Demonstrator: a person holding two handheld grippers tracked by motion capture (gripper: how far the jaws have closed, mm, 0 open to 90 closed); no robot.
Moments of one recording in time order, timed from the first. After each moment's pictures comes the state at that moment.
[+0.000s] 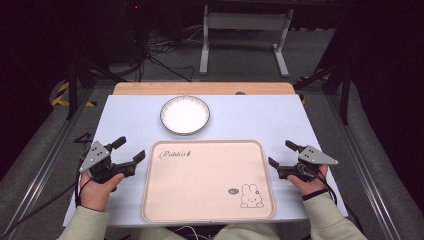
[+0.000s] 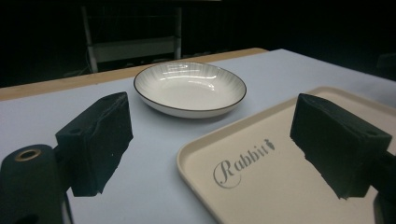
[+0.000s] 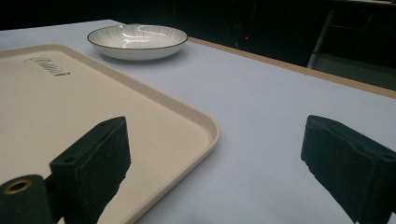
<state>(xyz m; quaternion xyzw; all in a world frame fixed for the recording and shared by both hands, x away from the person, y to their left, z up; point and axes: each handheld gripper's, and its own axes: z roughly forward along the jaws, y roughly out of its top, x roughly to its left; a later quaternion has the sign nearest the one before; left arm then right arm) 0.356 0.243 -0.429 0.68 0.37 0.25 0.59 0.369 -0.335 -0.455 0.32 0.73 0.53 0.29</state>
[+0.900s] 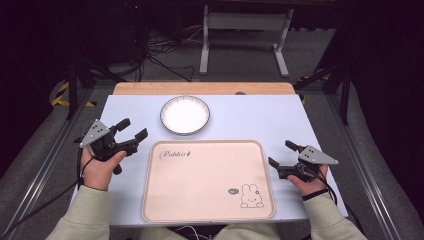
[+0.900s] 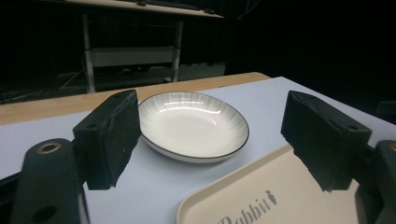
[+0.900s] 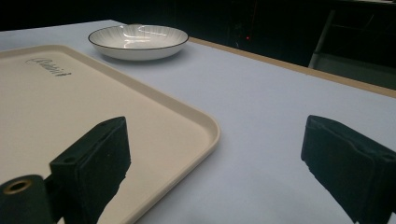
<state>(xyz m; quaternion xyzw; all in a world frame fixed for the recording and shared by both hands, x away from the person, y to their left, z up) 0.391 0.236 -0.393 0.66 0.38 0.23 0.60 0.370 -0.336 -0.455 0.32 0.73 0.53 0.29</state>
